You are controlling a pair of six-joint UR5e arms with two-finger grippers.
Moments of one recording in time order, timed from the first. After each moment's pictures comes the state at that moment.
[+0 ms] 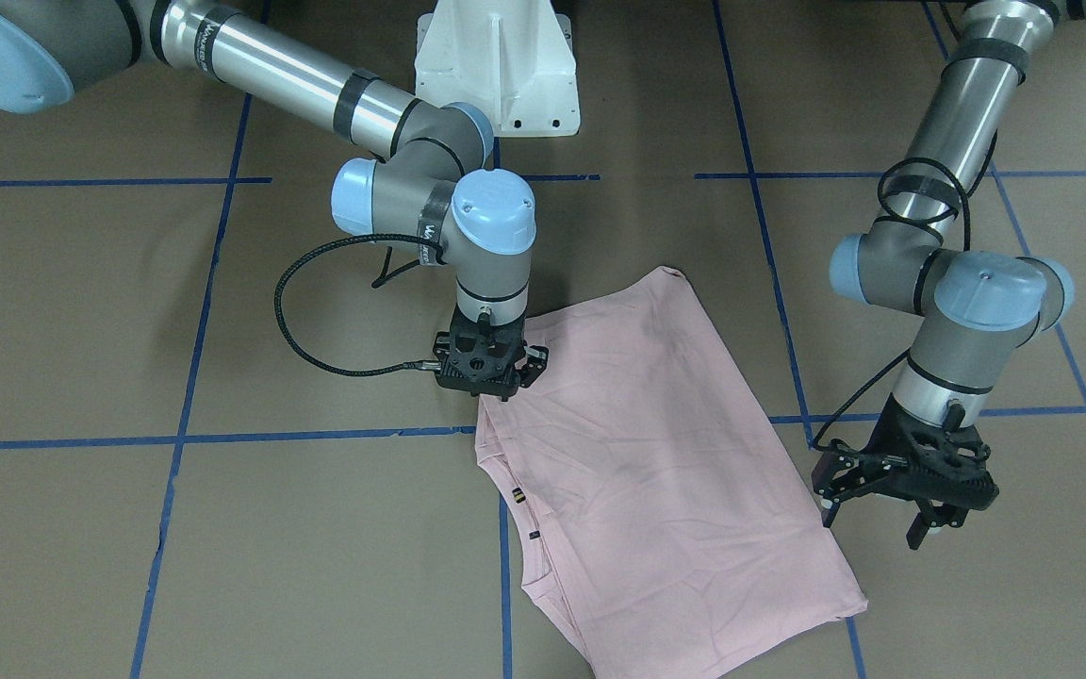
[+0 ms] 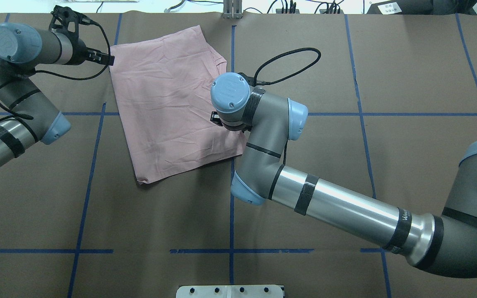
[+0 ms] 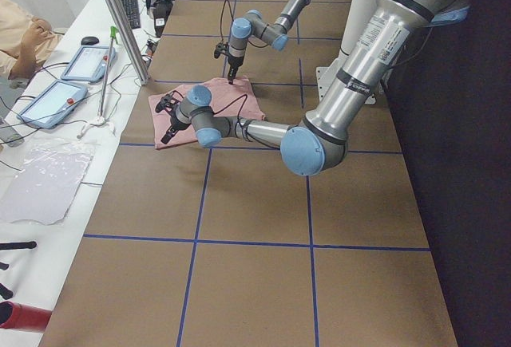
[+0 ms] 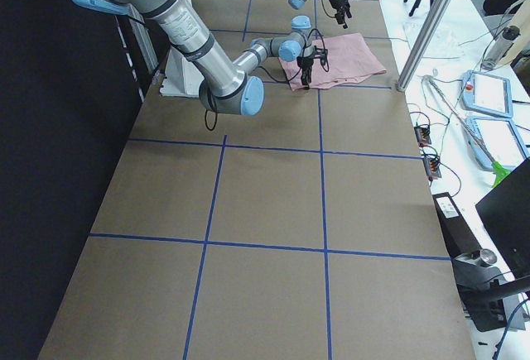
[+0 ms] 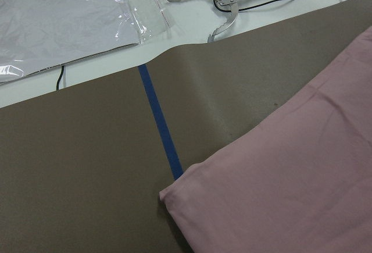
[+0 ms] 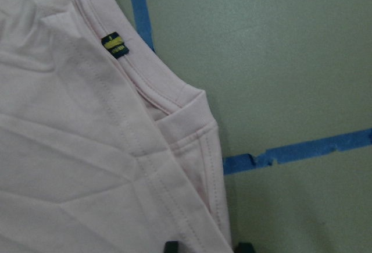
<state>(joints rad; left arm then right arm) -0.95 -2.13 -1.09 -2.54 -1.77 -0.65 0.53 -0.61 1.15 -1.37 1.71 1.39</state>
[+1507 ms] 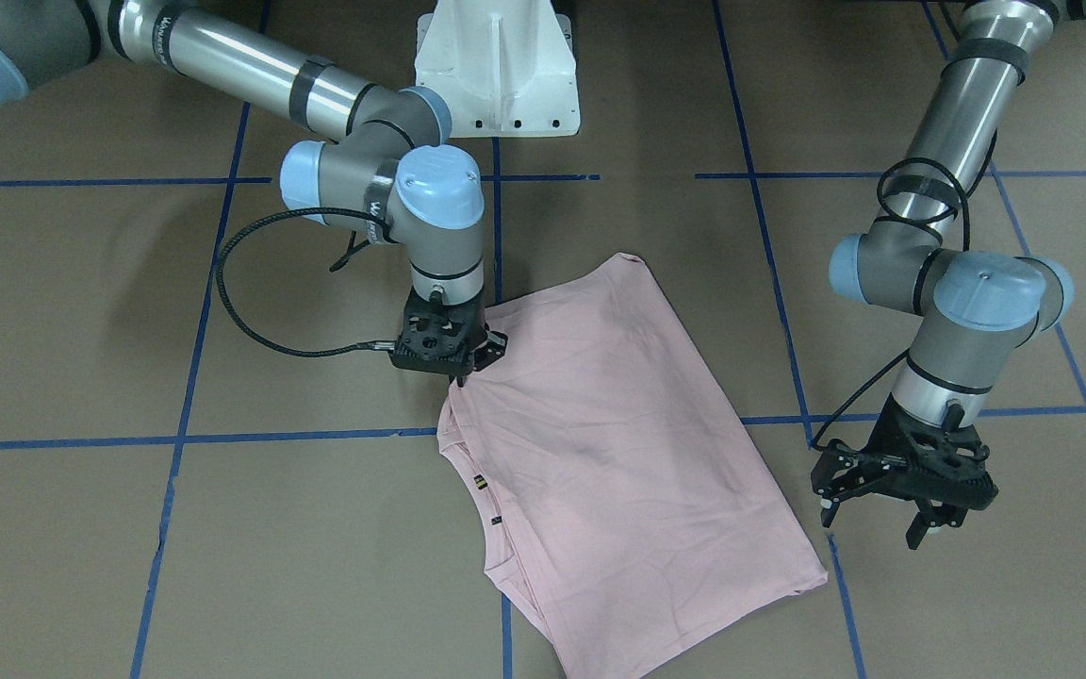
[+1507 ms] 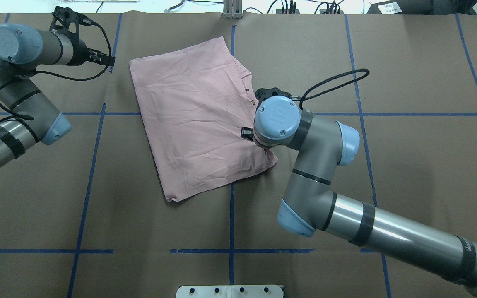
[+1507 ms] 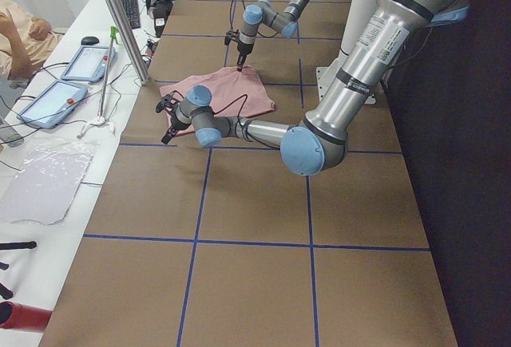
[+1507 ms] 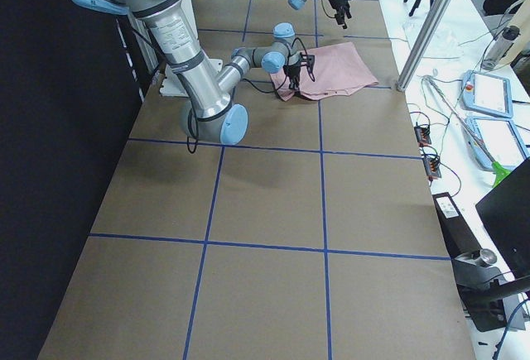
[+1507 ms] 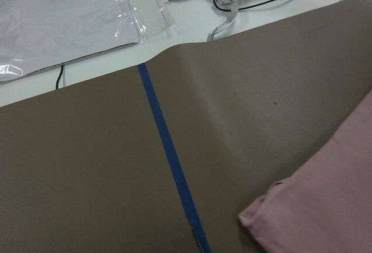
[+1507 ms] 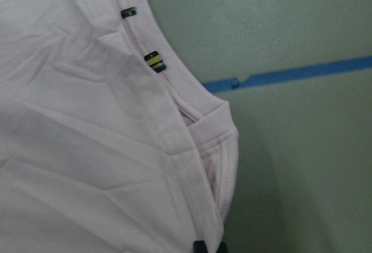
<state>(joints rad) -0.95 -2.13 -1.10 -2.54 -1.77 -0.65 0.47 -0.94 1.61 -1.42 1.63 1.40</state>
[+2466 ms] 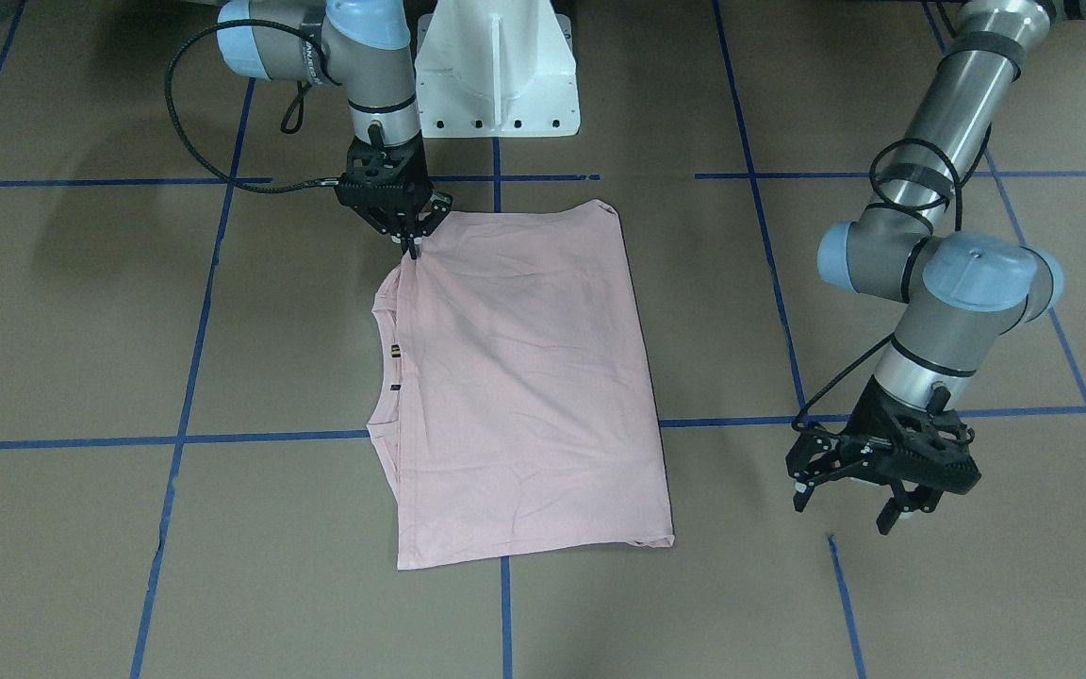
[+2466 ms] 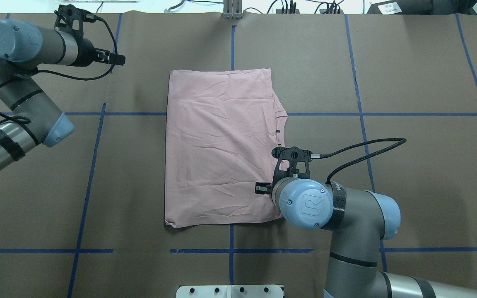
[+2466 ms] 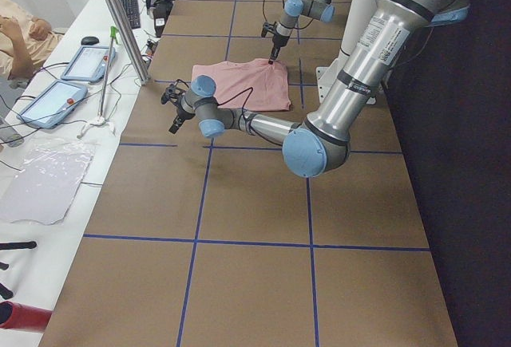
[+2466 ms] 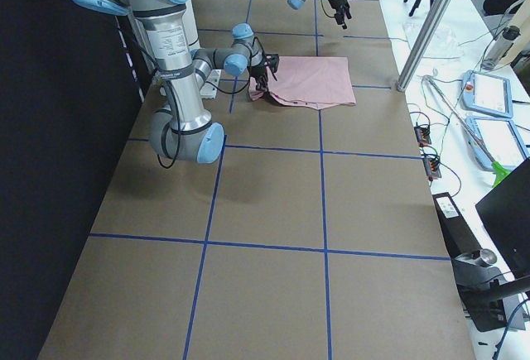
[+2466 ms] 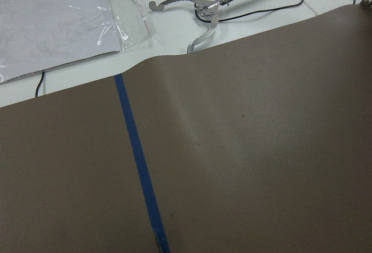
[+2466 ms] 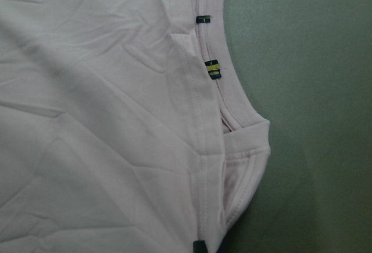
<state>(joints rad) -0.92 -2.08 -1.28 -2.47 -1.86 -0.82 0.29 -1.12 1.86 -1.49 1.46 1.49</state>
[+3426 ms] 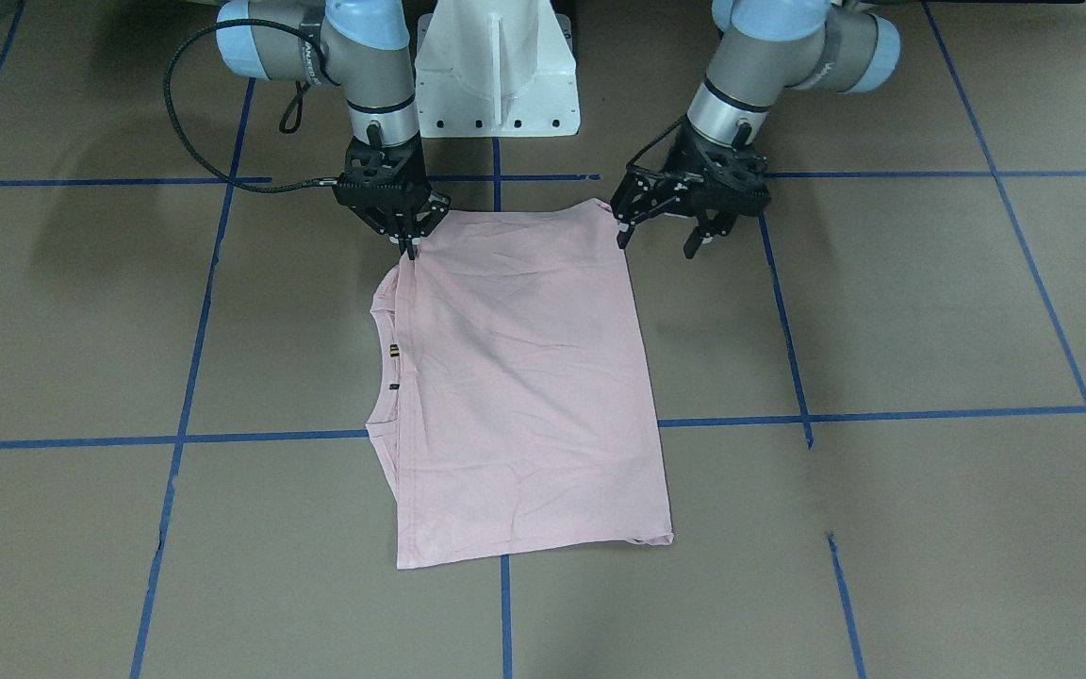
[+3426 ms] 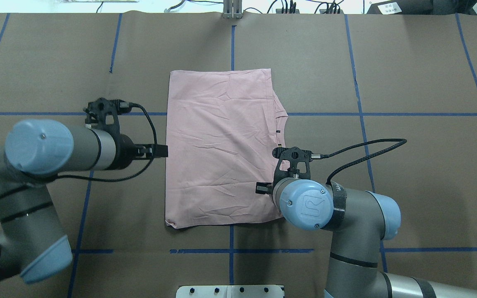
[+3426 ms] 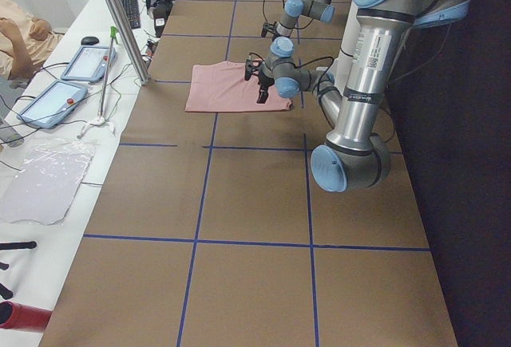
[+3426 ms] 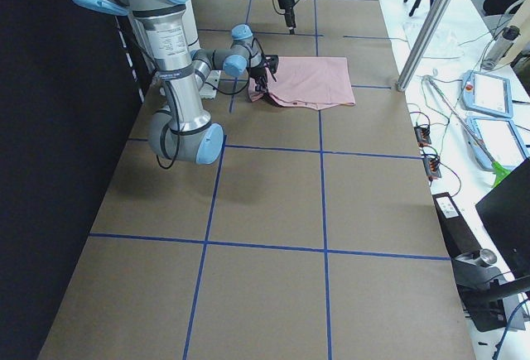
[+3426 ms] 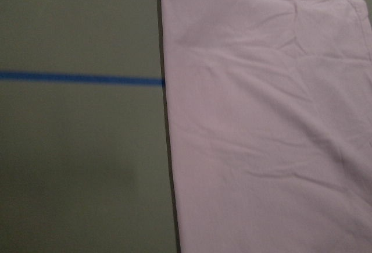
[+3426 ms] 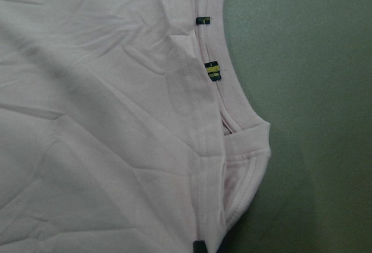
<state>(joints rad) -0.37 -1.86 -1.97 -1.93 -1.61 -1.44 0.29 -1.12 1.86 -1.49 1.46 1.49</state>
